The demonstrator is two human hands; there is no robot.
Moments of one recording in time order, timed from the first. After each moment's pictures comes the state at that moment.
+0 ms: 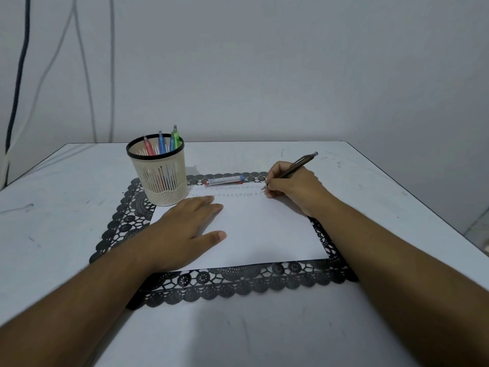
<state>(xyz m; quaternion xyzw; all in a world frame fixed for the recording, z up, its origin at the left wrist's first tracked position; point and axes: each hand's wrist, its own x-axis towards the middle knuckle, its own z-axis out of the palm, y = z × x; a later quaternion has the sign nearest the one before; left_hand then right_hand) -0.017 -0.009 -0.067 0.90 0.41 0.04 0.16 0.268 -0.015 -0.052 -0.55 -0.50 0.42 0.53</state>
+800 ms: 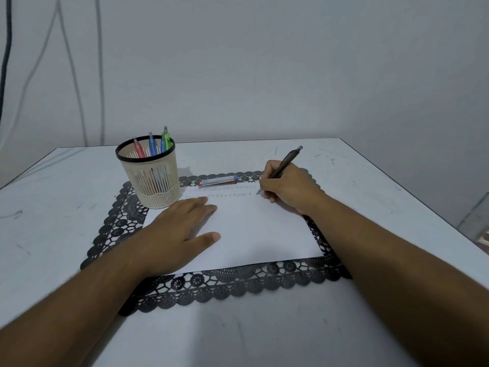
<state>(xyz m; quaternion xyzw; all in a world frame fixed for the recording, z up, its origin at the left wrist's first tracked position) -0.015 -0.009 -0.066 0.90 0.41 0.04 0.16 0.268 -0.013 -0.056 -0.59 -0.54 0.35 0.50</state>
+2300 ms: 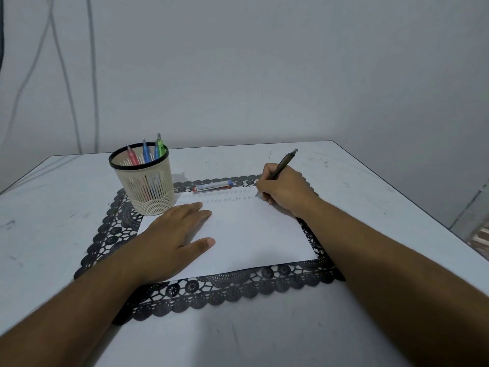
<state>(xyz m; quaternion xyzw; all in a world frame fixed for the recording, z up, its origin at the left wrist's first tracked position) -0.016 -0.008 -0.068 0.90 0.41 0.04 0.15 0.262 -0.026 -0.044 -0.63 -0.51 0.31 0.50</state>
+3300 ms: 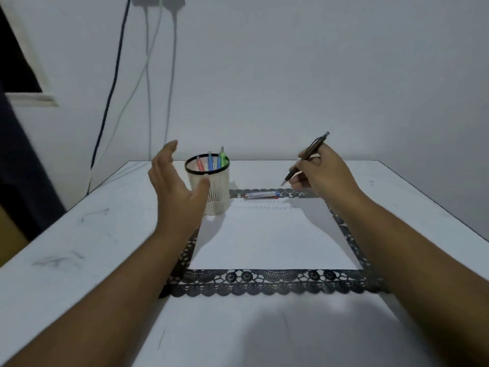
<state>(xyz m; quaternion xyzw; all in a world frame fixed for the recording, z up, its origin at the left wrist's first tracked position) -0.046 0.008 -0.038 0.66 0.42 0.62 0.08 0.224 -0.032 0.012 -0.57 -0.50 0.28 0.59</state>
